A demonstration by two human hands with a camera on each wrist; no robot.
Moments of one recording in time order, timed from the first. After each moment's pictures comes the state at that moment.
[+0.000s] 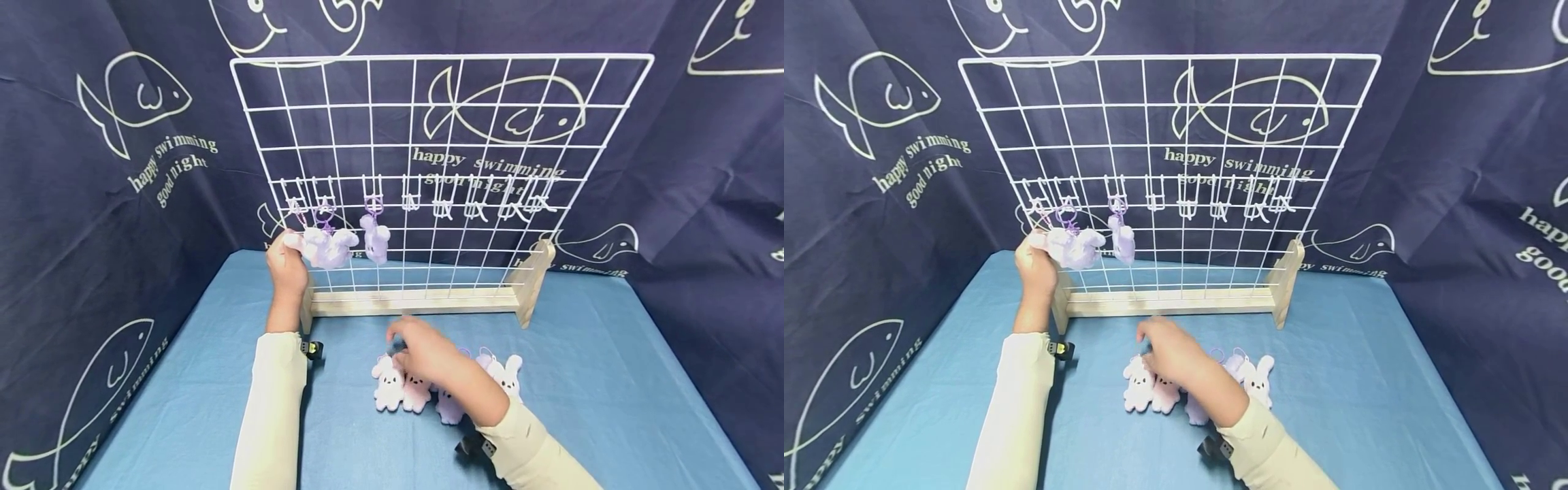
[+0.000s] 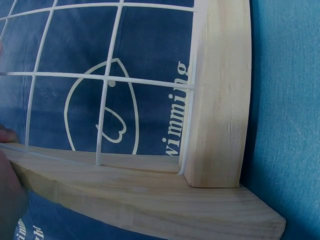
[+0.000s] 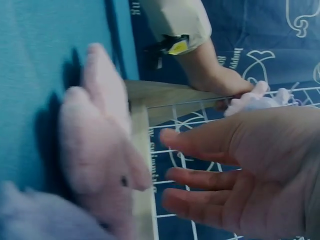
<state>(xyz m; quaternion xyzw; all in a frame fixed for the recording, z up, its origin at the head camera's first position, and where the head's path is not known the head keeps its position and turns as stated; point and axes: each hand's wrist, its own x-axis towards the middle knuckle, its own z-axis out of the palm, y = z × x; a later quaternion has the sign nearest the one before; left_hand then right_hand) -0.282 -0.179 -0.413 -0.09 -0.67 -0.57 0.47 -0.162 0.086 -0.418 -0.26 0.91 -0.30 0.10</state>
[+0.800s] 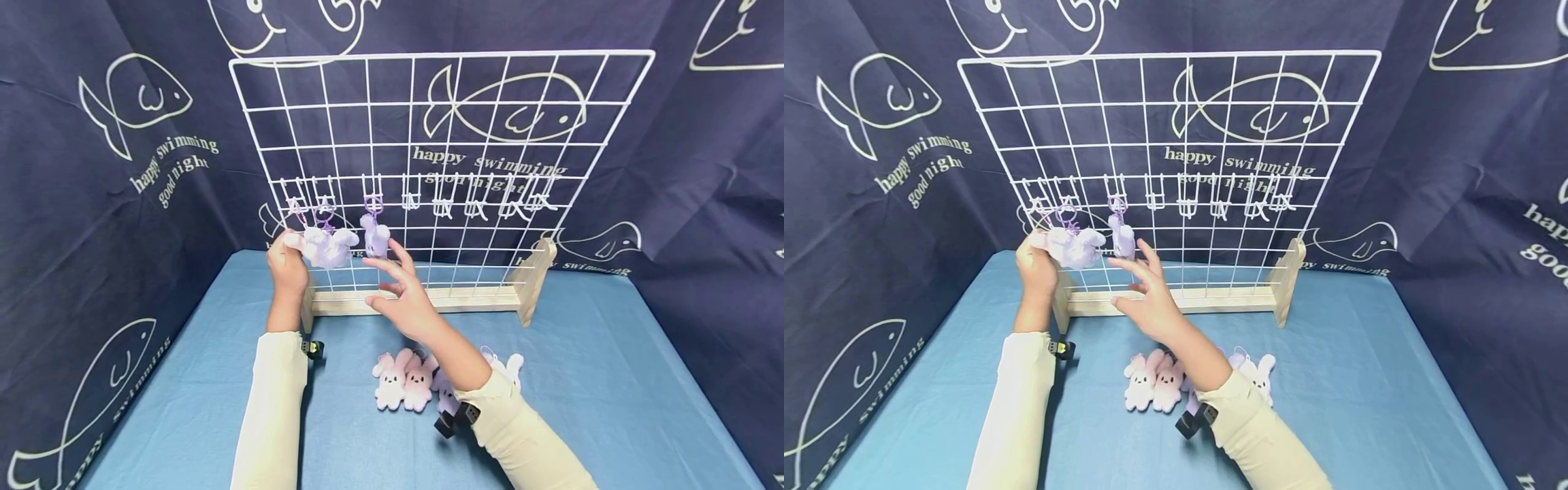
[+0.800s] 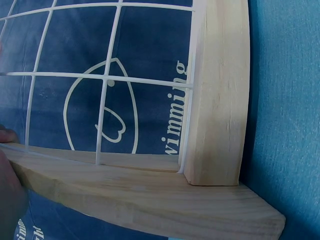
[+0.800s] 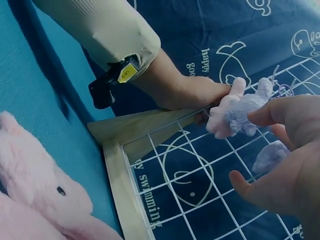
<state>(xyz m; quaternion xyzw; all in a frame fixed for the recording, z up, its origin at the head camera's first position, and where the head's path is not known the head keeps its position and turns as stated) -0.263 -0.168 -0.393 -0.09 -0.67 -0.57 0.47 -0.199 0.056 -0.388 -0.25 0.70 -0.66 0.00</state>
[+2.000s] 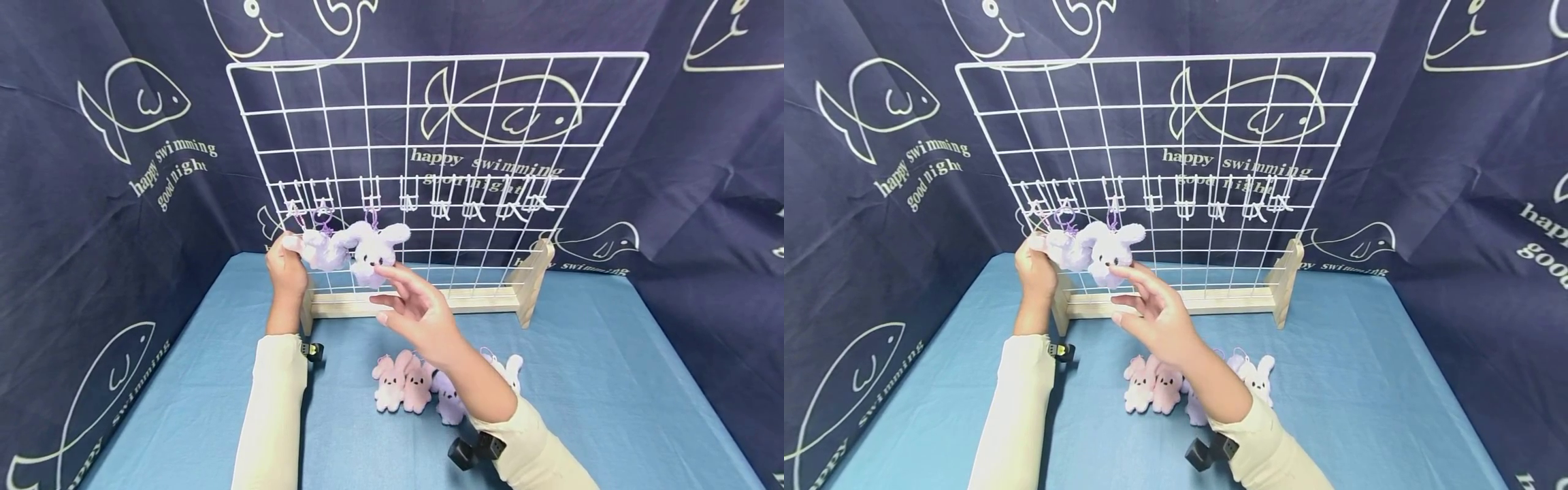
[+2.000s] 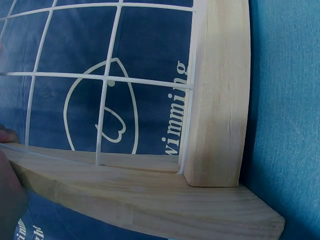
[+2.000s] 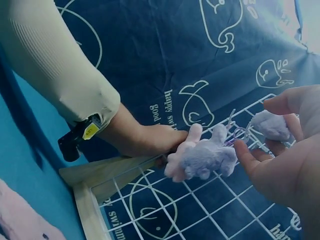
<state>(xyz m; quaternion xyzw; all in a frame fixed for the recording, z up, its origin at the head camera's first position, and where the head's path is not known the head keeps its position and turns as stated) -0.270 -0.171 -0.403 -0.09 -0.66 -0.57 0.47 -0.154 0.073 -0.363 -0.39 0.51 -0.77 -0.01</state>
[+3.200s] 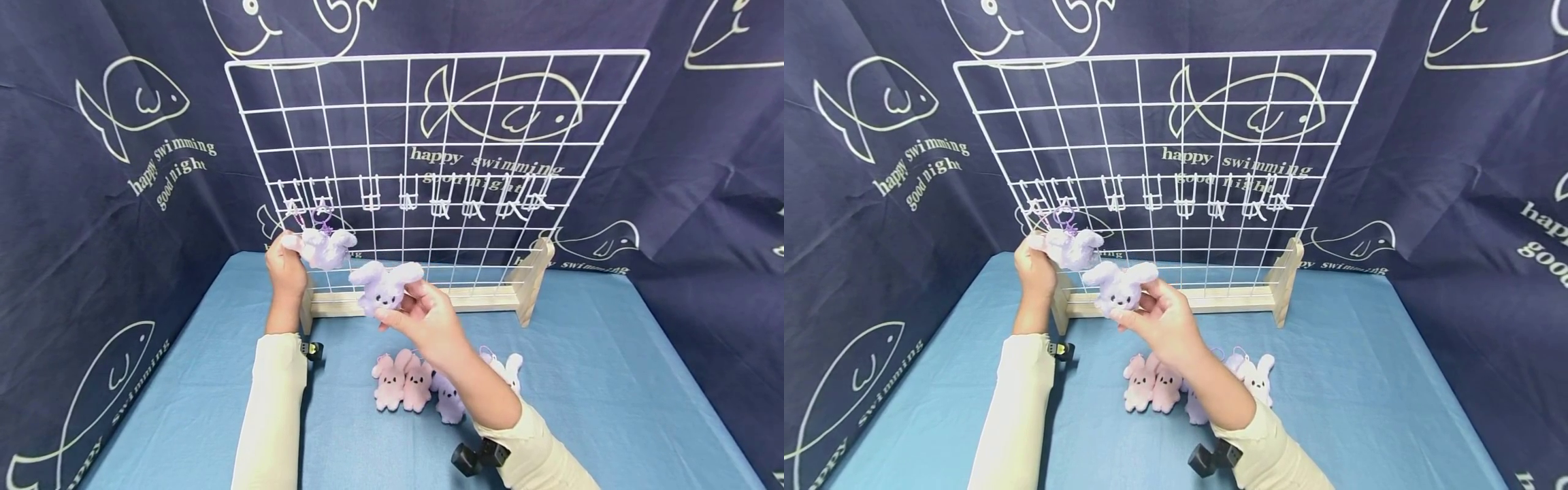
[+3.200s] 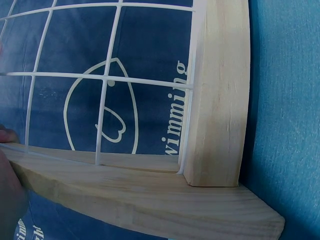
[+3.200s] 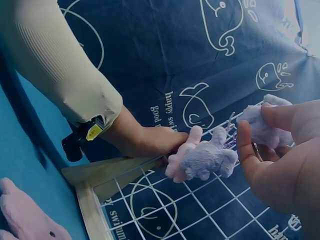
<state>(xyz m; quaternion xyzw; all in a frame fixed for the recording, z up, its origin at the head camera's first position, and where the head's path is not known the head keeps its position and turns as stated) -0.279 -0.176 -0.411 -0.09 -0.66 -0.57 0.48 -0.141 0.077 -0.355 -0.21 0.59 -0.78 0.04</state>
